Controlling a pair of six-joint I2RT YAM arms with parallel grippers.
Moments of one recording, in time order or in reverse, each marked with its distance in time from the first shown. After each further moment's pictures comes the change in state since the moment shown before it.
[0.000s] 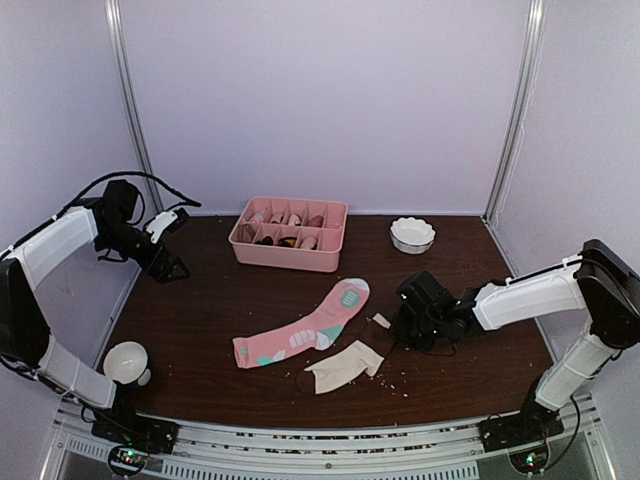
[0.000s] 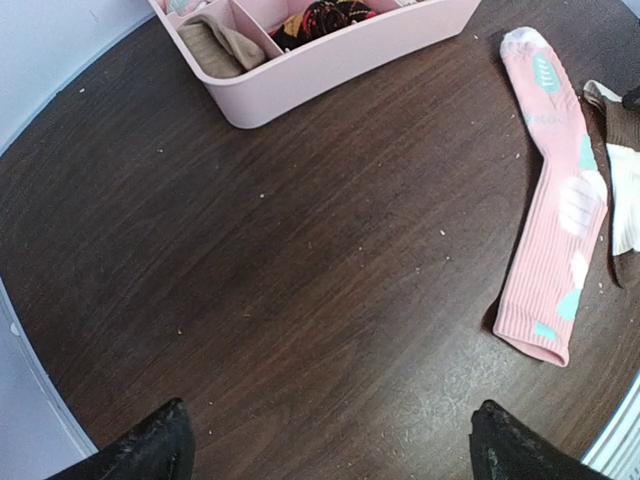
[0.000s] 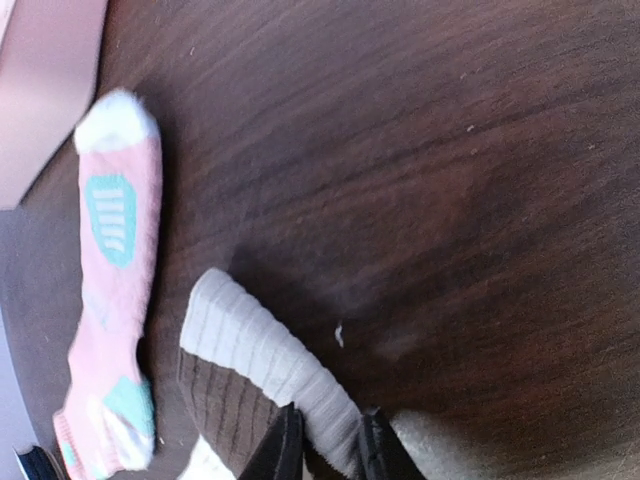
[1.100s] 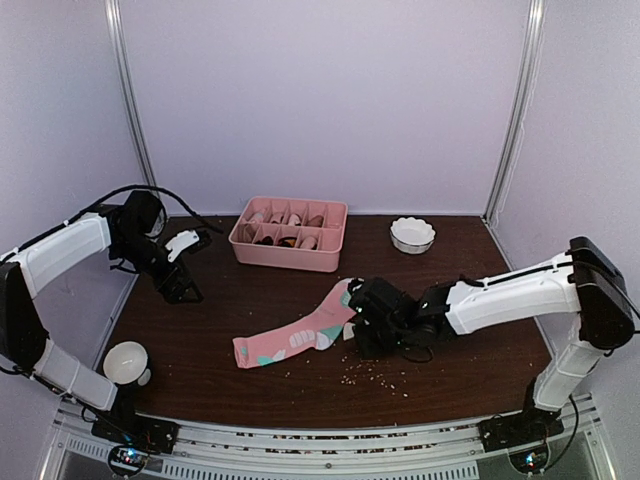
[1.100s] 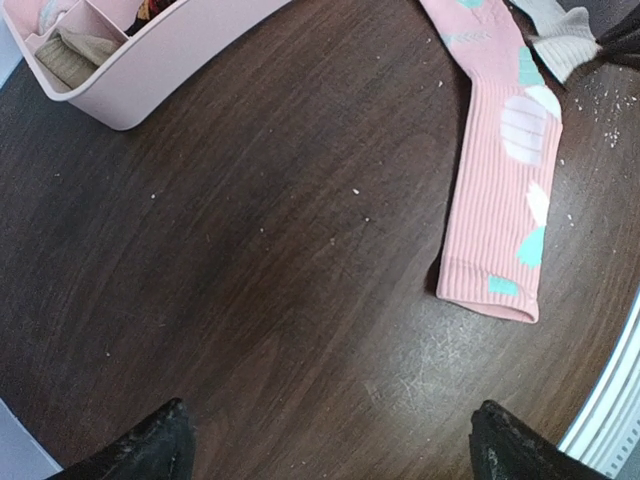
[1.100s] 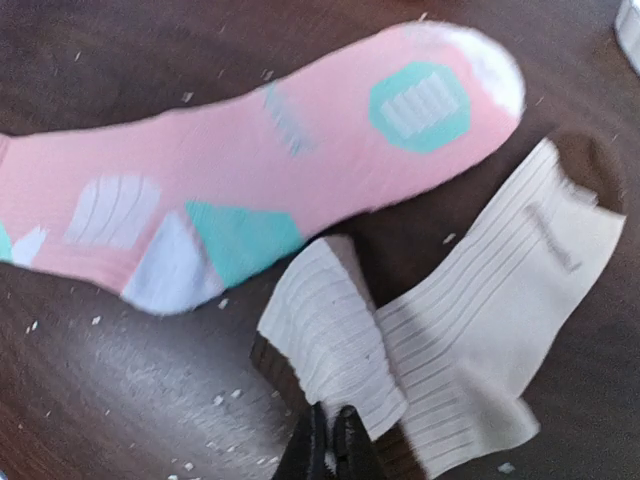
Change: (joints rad) left arm -0.156 -0.010 -0.058 -0.056 -0.041 0.072; right arm 0.243 0.083 0.267 -0.193 0.189 -0.700
